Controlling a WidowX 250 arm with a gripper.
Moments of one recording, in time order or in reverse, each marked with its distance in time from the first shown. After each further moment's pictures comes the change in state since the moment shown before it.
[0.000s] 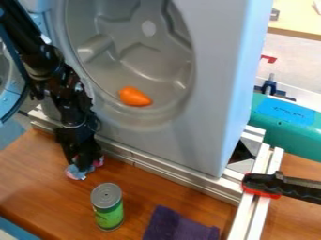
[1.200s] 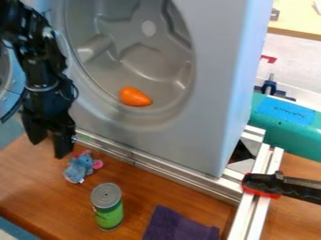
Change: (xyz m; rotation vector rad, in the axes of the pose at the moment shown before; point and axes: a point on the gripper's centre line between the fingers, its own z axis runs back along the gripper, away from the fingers) arm -0.061 -0.008 0.113 -0.006 0.069 -0.059
